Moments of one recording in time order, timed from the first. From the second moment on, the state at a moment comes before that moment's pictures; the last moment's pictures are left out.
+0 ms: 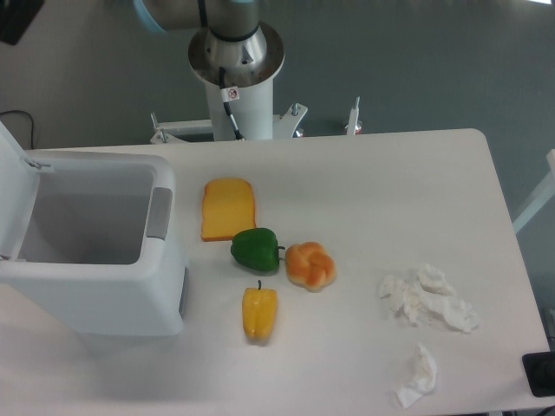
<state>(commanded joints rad) 2.11 -1.46 -1.53 -1.06 0.58 0.45</state>
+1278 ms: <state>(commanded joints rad) 2.00 -1.57 -1.53 -1.05 0.47 0.47</state>
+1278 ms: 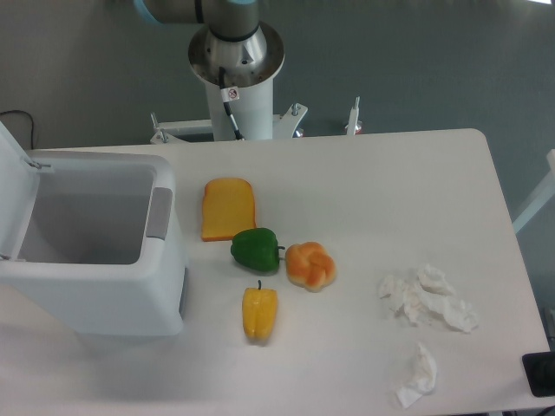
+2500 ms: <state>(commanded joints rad) 2.03 -1.59 -1.53 -1.04 0.67 0.56</state>
